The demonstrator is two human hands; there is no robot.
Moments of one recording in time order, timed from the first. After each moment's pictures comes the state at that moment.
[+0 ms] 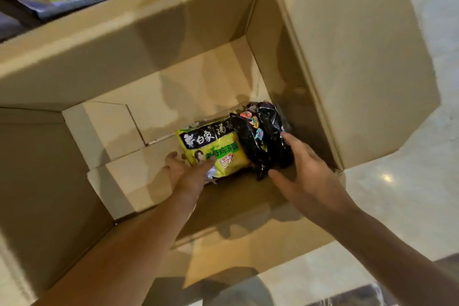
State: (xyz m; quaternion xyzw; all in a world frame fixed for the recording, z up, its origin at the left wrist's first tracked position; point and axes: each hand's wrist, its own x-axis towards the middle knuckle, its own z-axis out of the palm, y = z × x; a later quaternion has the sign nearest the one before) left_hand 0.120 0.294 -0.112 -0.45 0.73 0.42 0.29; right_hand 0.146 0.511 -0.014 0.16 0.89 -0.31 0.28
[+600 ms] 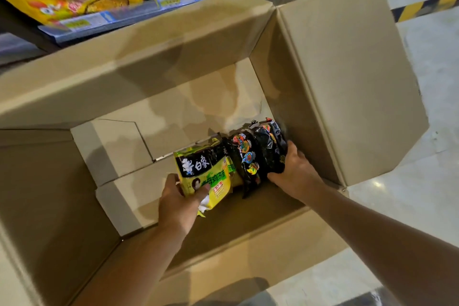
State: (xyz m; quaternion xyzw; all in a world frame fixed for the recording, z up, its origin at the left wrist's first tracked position) left_hand 0.123 0.247 -0.068 -0.36 0.72 0.50 0.32; right_hand 0.099 0.497 -0.066 0.26 0.84 -0.21 0.43
